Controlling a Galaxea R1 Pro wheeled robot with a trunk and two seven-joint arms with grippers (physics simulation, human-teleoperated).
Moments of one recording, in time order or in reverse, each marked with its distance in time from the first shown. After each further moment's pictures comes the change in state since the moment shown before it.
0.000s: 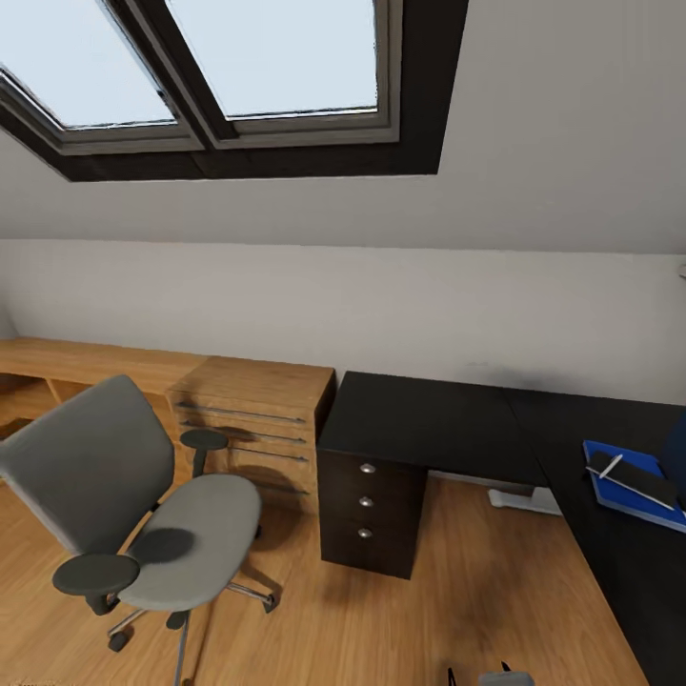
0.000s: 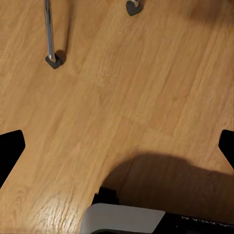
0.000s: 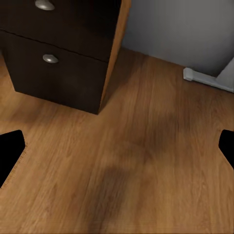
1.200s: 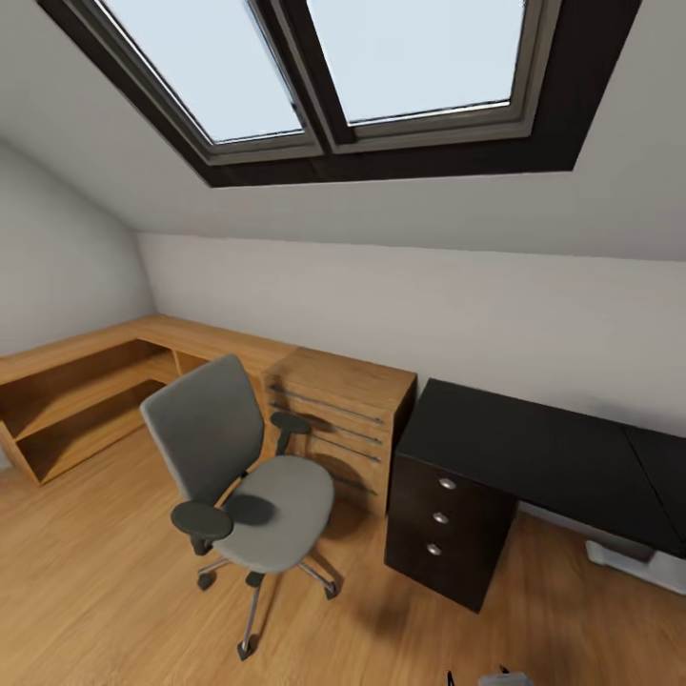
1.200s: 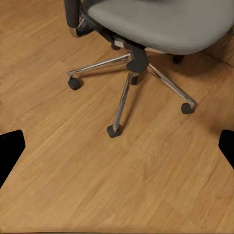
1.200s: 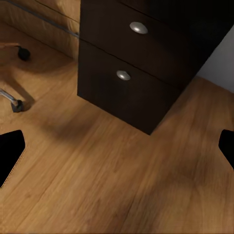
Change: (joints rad) left arm 0.059 -0.006 -0.004 0.001 0.004 -0.494 0.001; right arm 0.000 0.004 -0.003 0.000 -0.007 0.029 0.004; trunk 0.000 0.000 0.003
